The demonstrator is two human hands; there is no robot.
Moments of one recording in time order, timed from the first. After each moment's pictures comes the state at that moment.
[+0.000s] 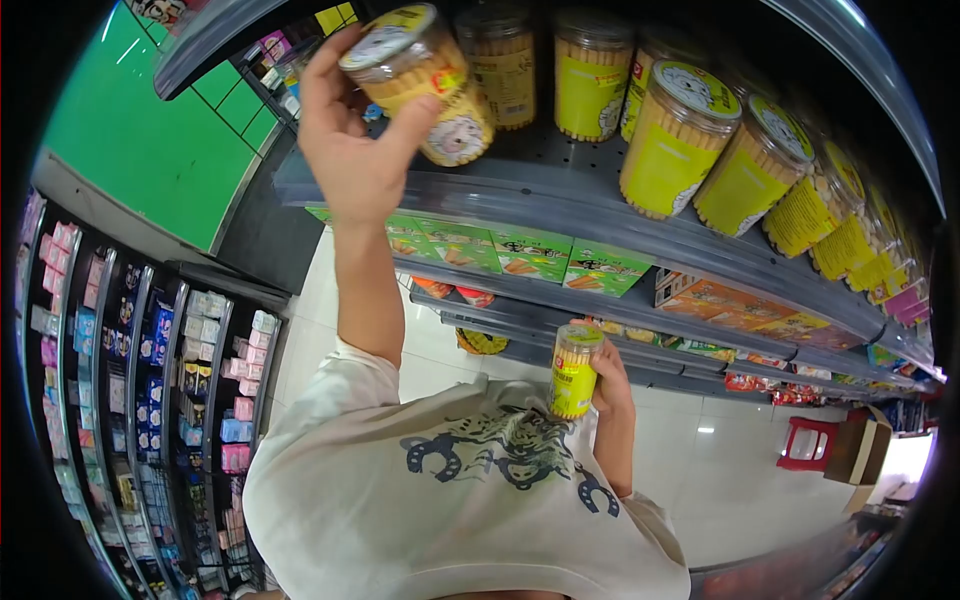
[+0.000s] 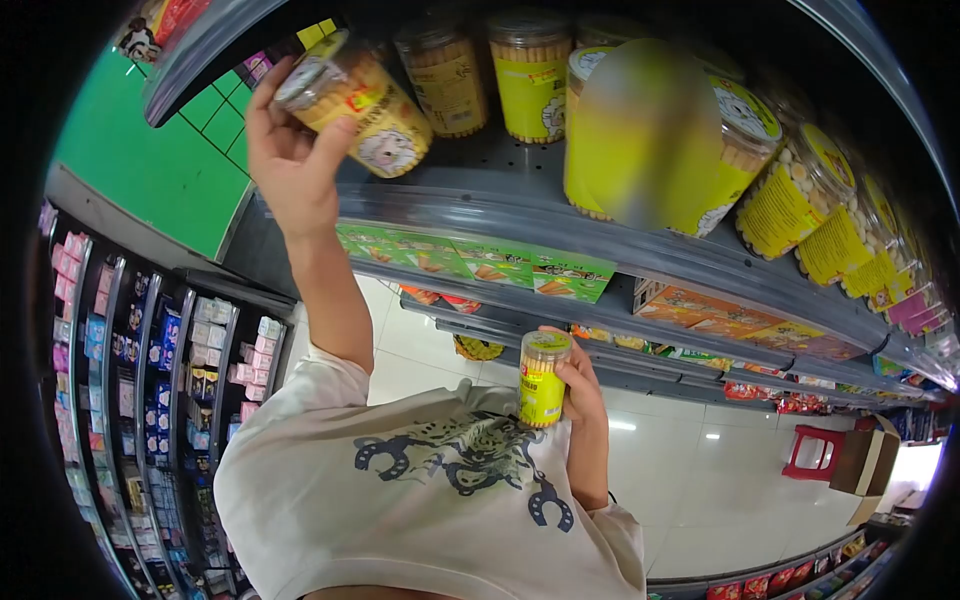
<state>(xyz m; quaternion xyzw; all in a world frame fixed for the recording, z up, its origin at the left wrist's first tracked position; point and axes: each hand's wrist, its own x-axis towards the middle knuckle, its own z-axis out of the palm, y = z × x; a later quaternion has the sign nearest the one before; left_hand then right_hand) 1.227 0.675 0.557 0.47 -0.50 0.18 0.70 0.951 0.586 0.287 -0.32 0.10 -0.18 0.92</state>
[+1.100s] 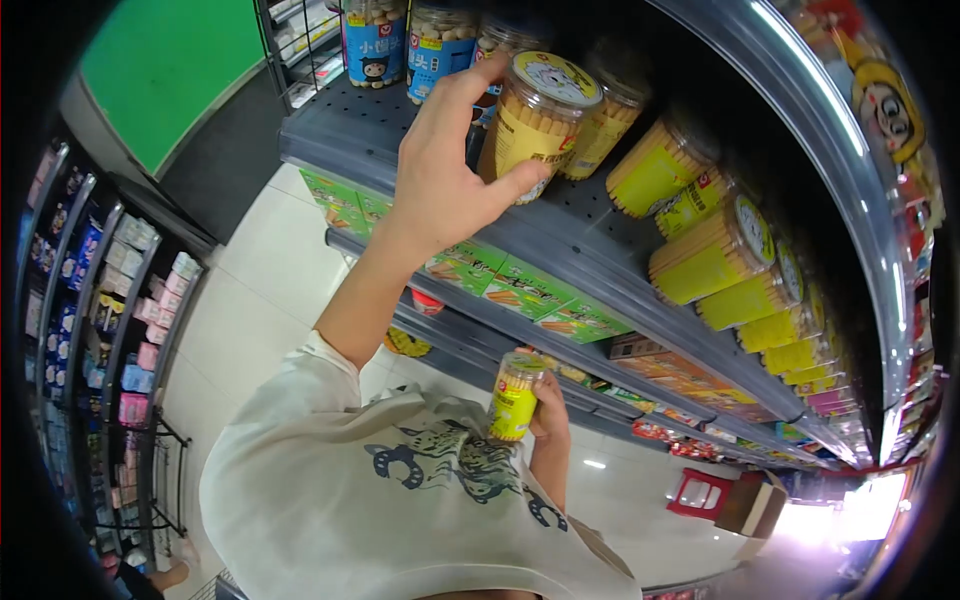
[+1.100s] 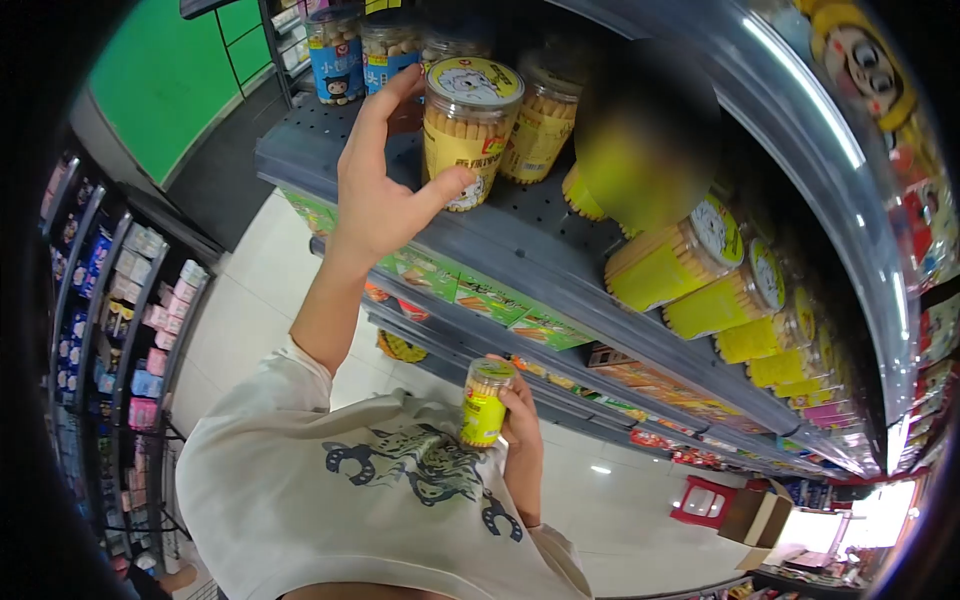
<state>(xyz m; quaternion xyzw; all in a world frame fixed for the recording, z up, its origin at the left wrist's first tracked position) 1.248 0.686 0.520 0.60 -0.47 0.29 0.57 0.976 0.597 0.289 -0.36 0.16 -0.12 0.91</state>
